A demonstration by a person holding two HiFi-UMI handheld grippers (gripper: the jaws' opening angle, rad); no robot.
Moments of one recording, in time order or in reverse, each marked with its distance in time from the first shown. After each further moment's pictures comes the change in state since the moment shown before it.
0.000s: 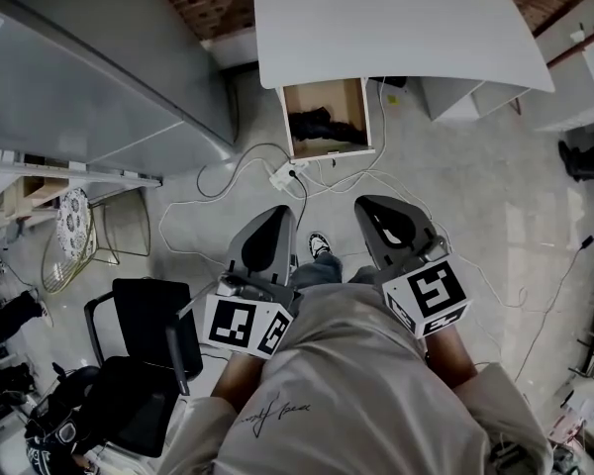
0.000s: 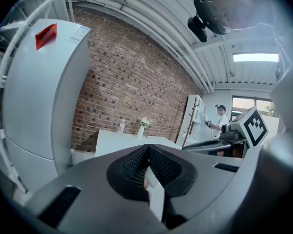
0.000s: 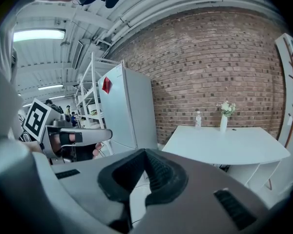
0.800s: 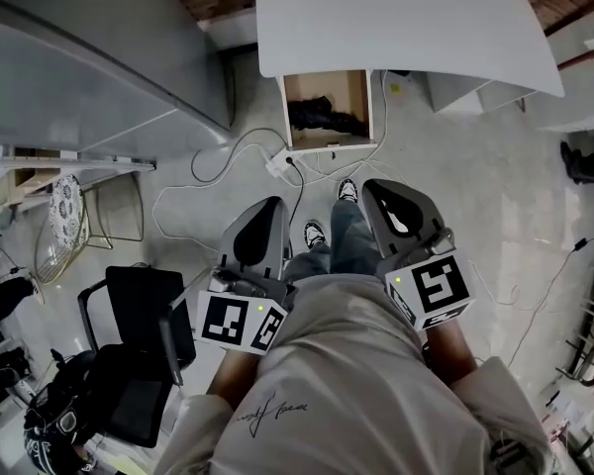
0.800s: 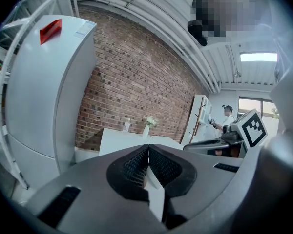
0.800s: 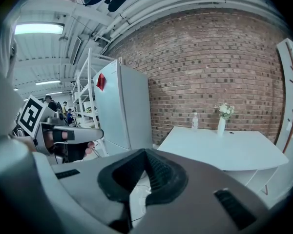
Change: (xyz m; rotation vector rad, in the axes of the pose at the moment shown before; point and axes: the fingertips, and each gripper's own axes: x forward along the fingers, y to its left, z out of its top) left arm 0.026 0.025 -0.001 -0.032 0.004 0.051; right arm 0.029 -0.037 0.005 -0.029 0.002 -0.035
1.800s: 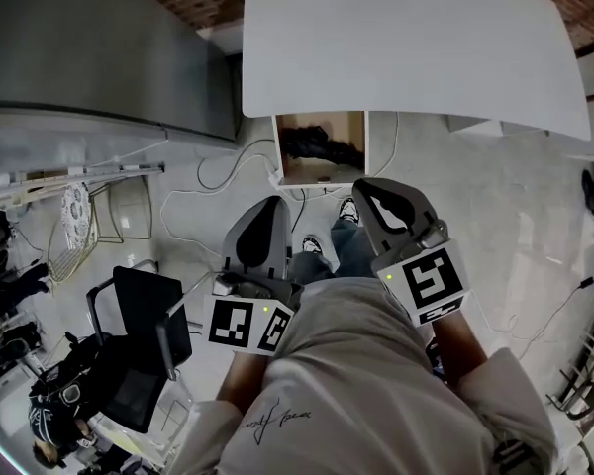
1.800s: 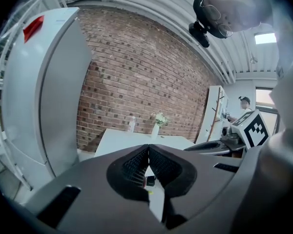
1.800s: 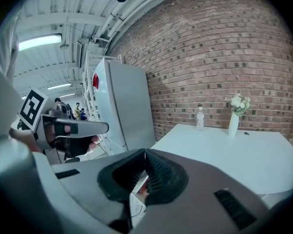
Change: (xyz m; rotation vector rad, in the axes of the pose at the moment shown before) left arm 0.170 -0.012 0.029 0.009 0.031 0.162; right arm 0.082 -0.149 0.016 0.012 0.061 0.179
